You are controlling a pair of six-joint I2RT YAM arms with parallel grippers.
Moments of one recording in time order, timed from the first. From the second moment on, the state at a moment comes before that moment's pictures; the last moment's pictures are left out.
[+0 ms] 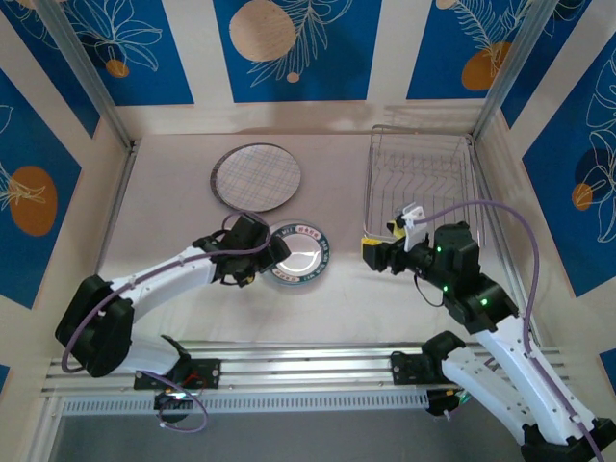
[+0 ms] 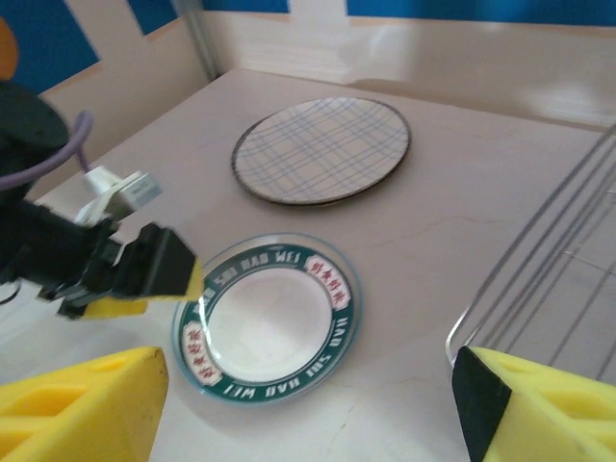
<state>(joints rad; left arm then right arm) -0.68 1.37 0.84 -0.50 0.04 -1.12 0.48 0.63 0.77 -0.50 -0.17 0.12</state>
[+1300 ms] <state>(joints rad) -0.39 1.12 0.72 -0.55 -0.50 -0.37 -0.05 1.46 0.63 0.09 -0.09 0.14</state>
